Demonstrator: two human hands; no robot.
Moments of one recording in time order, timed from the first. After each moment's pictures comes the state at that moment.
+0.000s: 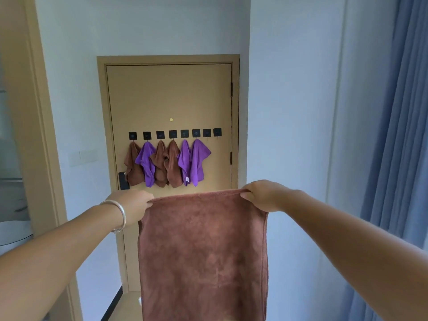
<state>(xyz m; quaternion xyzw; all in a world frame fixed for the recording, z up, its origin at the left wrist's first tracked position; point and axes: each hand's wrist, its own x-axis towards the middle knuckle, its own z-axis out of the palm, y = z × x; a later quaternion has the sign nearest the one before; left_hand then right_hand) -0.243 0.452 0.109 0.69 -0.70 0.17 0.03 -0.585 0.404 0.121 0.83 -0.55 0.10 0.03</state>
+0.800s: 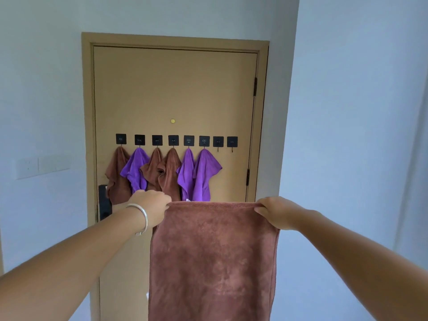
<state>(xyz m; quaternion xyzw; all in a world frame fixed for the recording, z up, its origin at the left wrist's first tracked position) -0.199 0.066 0.102 0.65 -0.72 0.25 0.06 -0.540 0.042 0.114 0.82 -0.57 0.11 0.02</state>
